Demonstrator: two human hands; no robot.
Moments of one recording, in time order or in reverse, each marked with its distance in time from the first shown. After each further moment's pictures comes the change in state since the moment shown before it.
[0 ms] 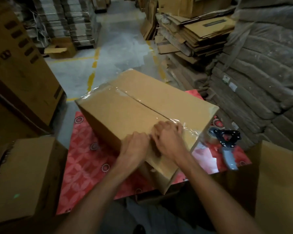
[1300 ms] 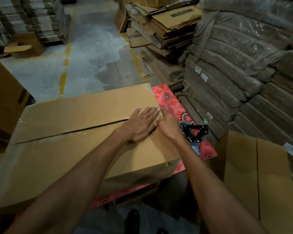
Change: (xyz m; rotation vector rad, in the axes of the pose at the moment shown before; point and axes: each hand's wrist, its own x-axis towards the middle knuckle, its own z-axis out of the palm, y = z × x) left_hand 0.152 0.111 0.011 -0.117 0.079 0.626; right_hand 0.029 0.151 -0.039 0.712 -0.027 0.455
